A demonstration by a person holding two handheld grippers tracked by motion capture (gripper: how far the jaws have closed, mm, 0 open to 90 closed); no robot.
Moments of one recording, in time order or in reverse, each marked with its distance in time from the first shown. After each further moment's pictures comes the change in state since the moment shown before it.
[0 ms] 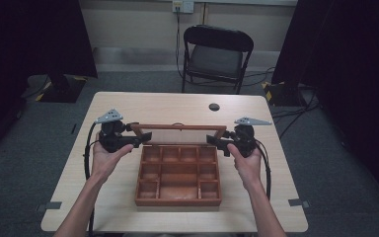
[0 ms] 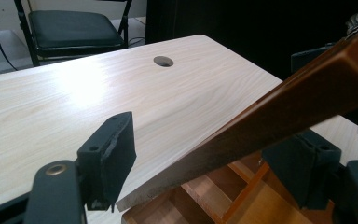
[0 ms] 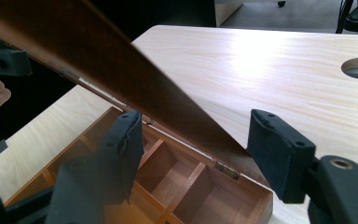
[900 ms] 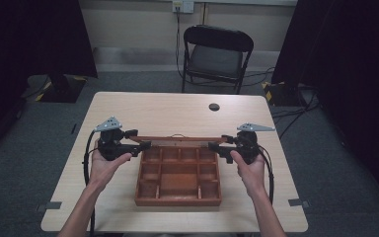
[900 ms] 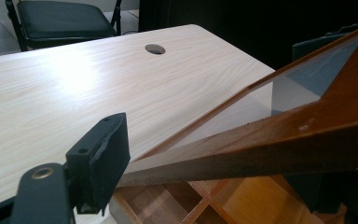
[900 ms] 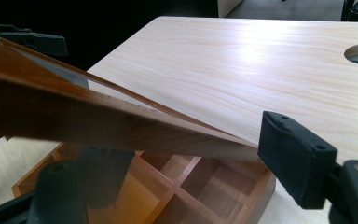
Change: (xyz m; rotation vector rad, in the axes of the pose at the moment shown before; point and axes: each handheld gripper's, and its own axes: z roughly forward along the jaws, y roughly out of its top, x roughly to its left) left arm -0.008 -0.017 -0.005 0.022 -0.026 -0.003; right arm 0.006 -0.013 -0.013 0.021 0.005 0.002
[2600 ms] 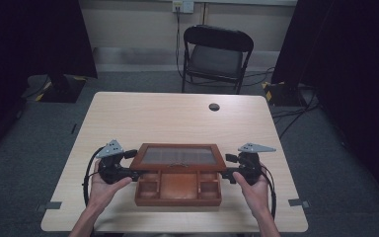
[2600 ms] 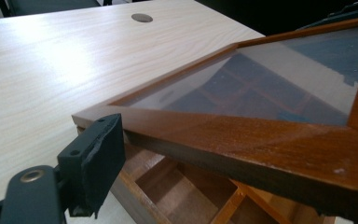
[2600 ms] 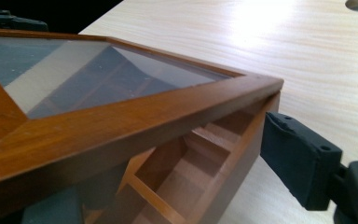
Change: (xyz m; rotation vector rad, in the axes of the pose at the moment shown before) left arm -0.025 -0.054 -0.007 0.033 0.003 0.043; right arm 0.008 -0.052 -0.015 0.072 -0.042 -0.013
